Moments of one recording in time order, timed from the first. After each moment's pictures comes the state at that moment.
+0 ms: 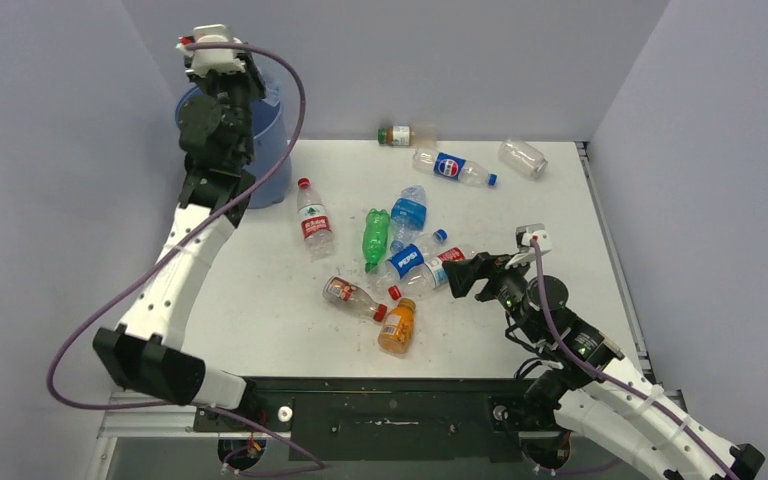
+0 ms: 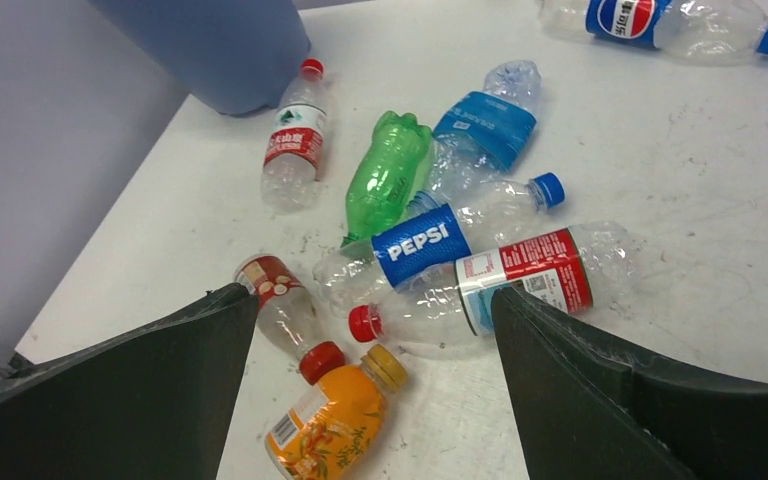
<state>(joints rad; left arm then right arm) -0.32 1.36 1.59 0.29 -0.38 0.05 0.75 0.55 0.58 -0.16 0.24 0.46</state>
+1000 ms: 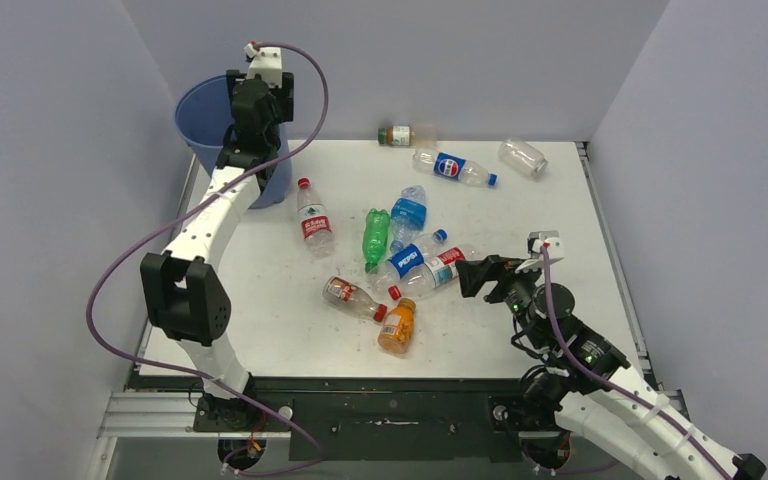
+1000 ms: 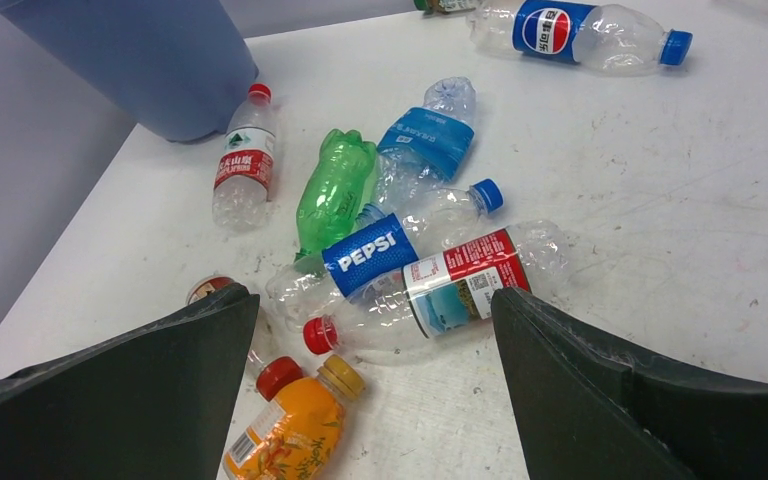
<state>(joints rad) -0.23 1.77 1.69 0.07 -0.42 0.16 0.75 0.50 0.55 -0.20 0.37 0.43</state>
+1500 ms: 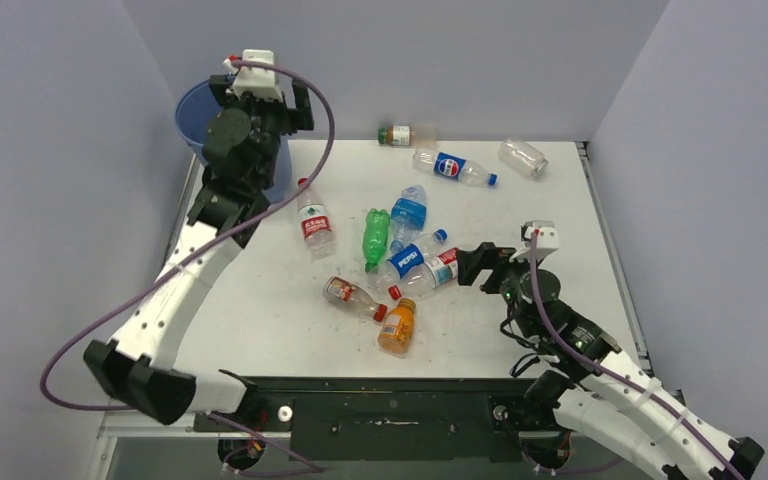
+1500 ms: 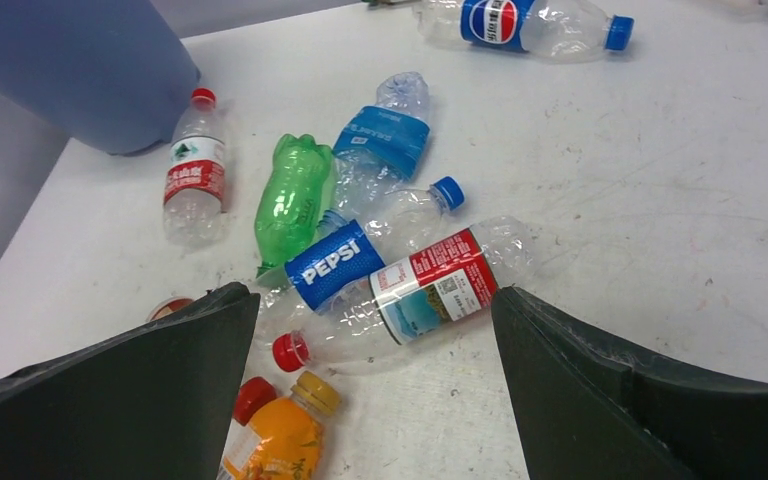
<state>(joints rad) -0.39 1.42 1.57 0.06 -0.41 0.10 0.75 0.59 0.60 -0.22 0.44 0.44</state>
